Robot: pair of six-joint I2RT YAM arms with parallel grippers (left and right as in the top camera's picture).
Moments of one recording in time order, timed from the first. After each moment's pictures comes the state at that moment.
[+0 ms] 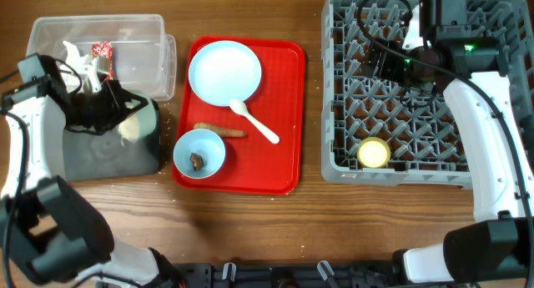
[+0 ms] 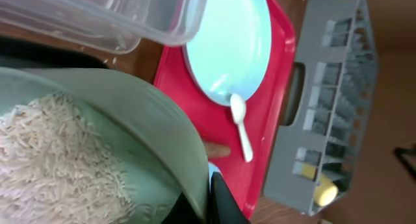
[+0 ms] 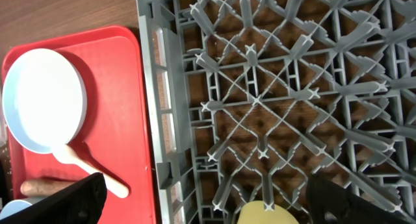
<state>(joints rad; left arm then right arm) 0.44 1.74 1.30 -0.97 0.81 0.01 0.06 1.62 1.58 -1.06 -0.12 0.30</state>
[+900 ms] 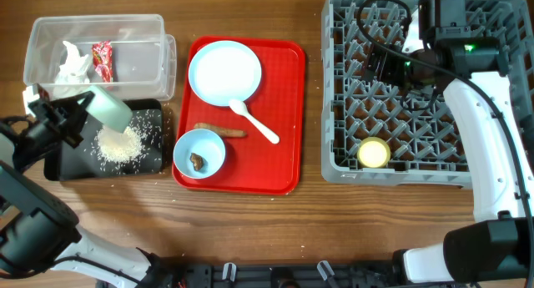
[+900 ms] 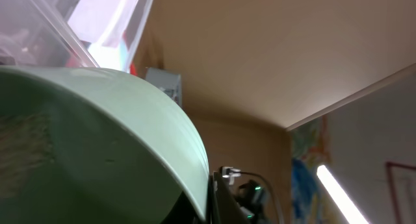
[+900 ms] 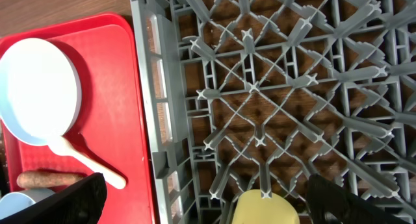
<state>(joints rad) 0.80 1.92 1.29 -1.12 1.51 0.00 0.06 1.62 1.58 -1.10 -0.12 0.30</state>
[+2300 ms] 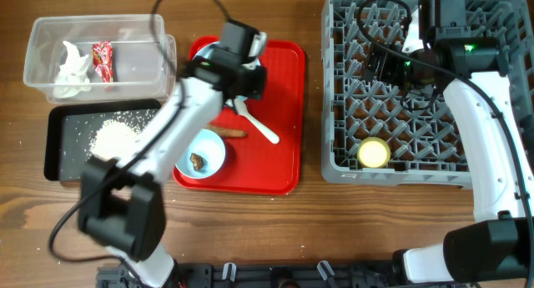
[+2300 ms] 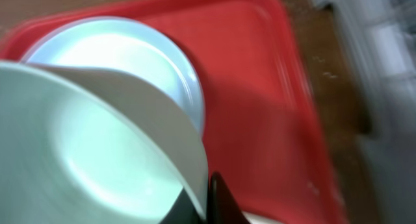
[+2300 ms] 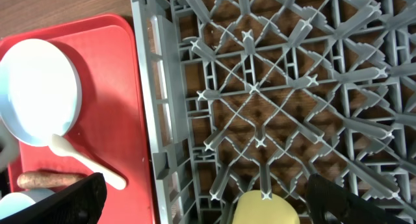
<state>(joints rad) -0.45 1.83 1.44 -0.62 -0.04 -0.12 0.06 1.62 1.58 -1.09 -0.12 0.30</state>
